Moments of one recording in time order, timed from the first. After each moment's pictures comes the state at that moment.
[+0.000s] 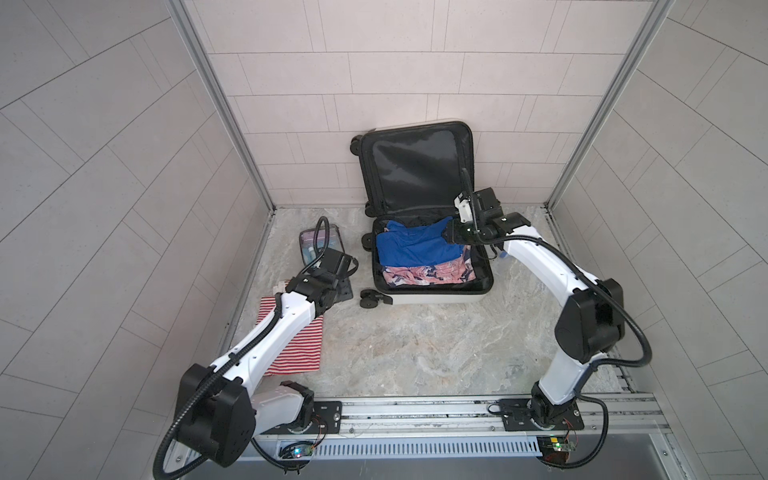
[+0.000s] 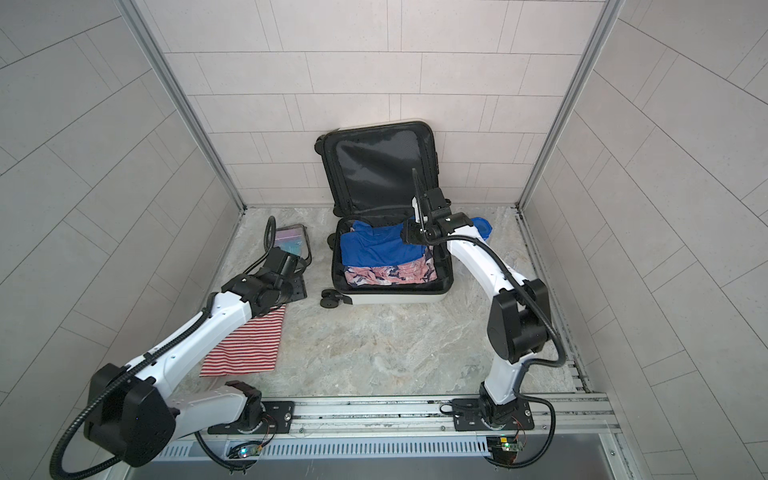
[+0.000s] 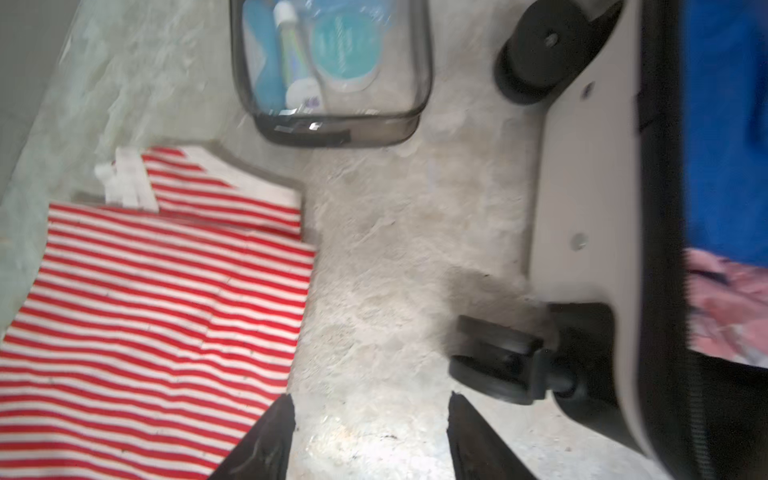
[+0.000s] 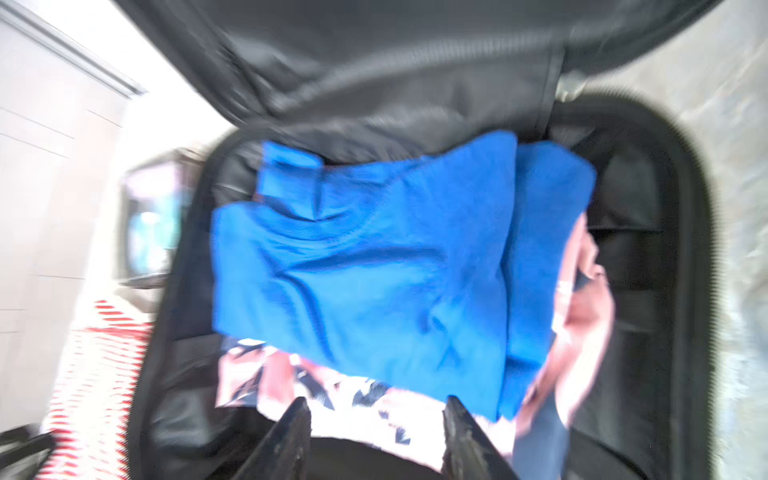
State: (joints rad) left arm -0.37 1.20 0.86 -0.76 -0.31 -0.62; right arm 0.32 1.69 1.56 -0.65 -0.19 0.36
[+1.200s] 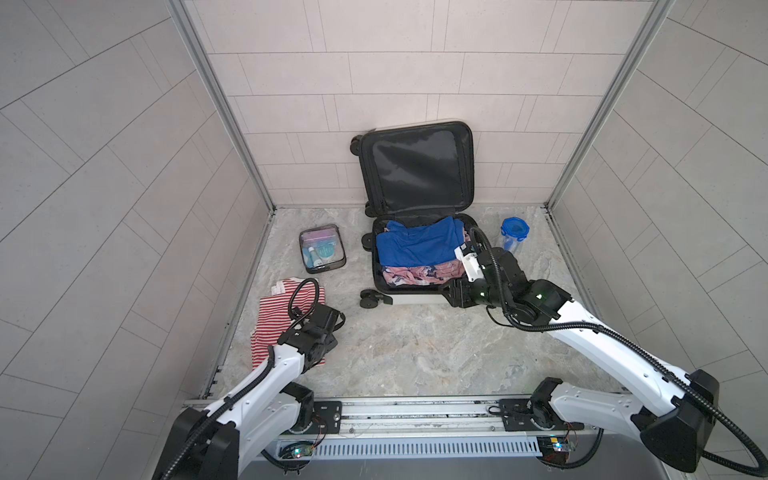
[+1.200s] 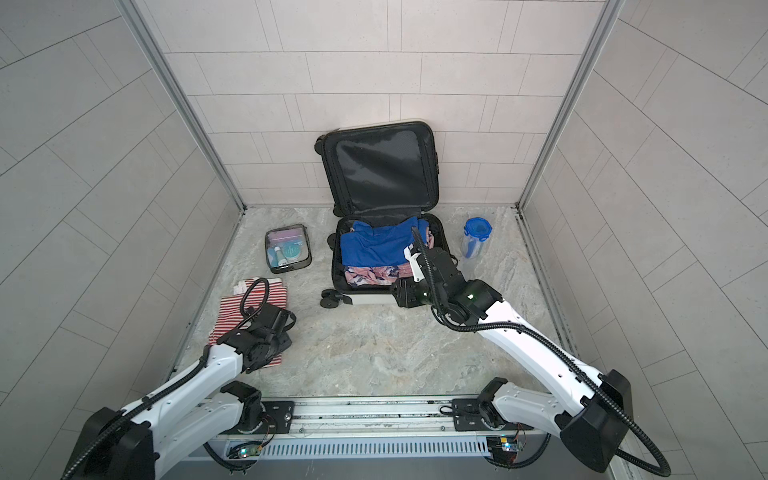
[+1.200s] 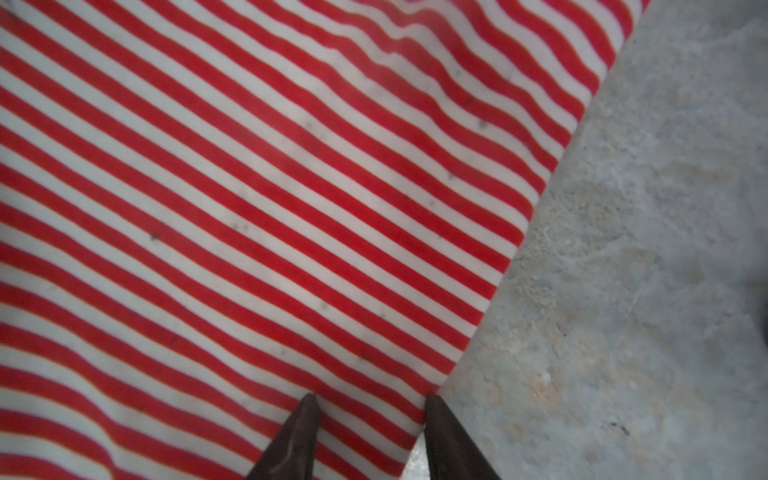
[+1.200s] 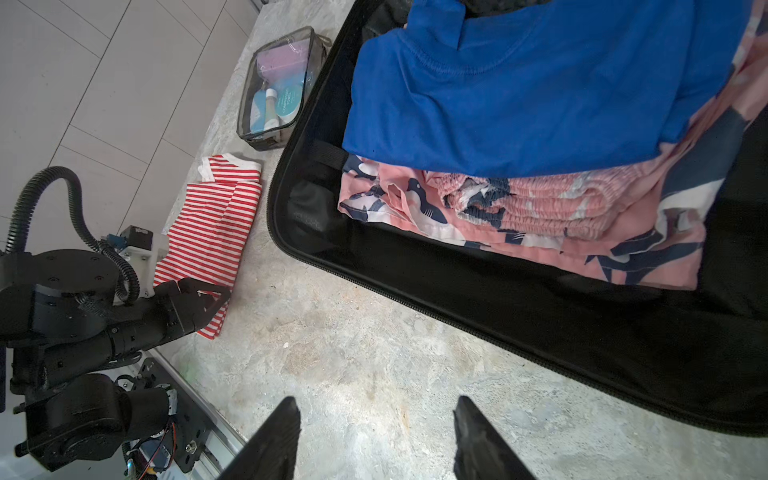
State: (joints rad) left arm -0.35 0.95 0.35 -0.64 -0.30 -0.97; right arm 0.64 1.12 1.02 -0.61 -0.12 0.48
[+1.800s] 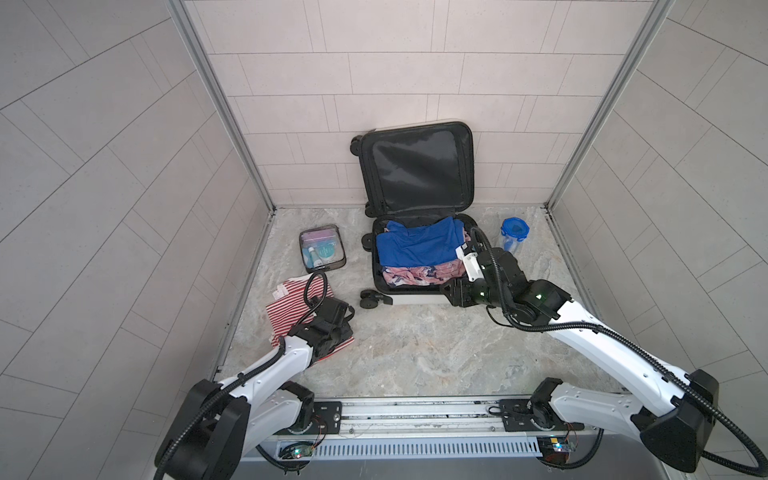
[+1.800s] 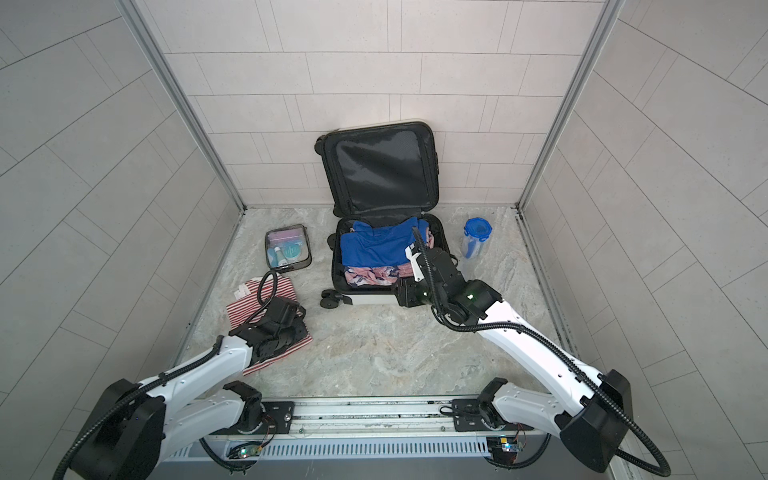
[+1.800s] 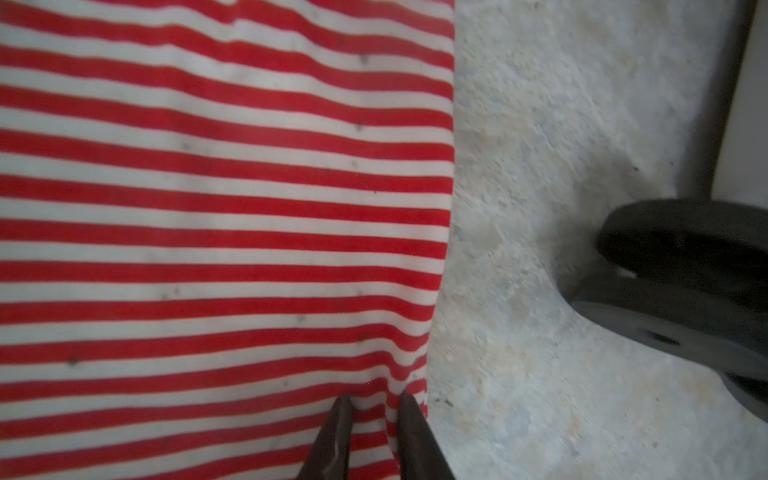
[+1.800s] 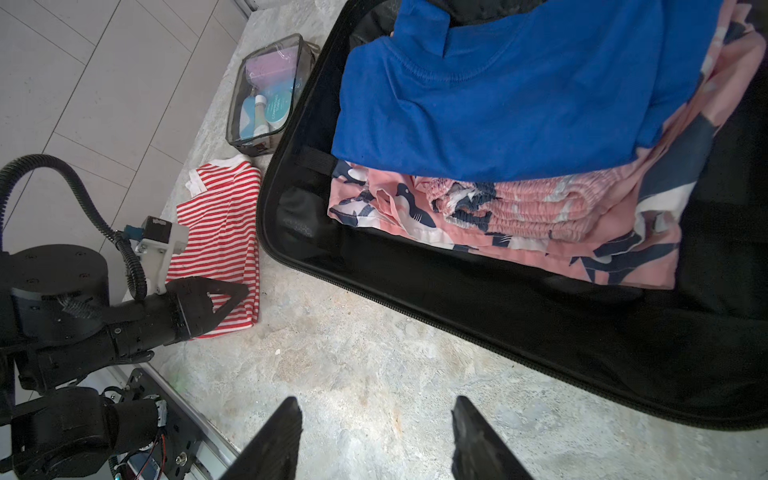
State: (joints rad) left arm -0.45 1.08 0.36 -0.37 -0.12 -0.96; right arm 0.64 1.12 1.02 -0.61 -0.09 0.48
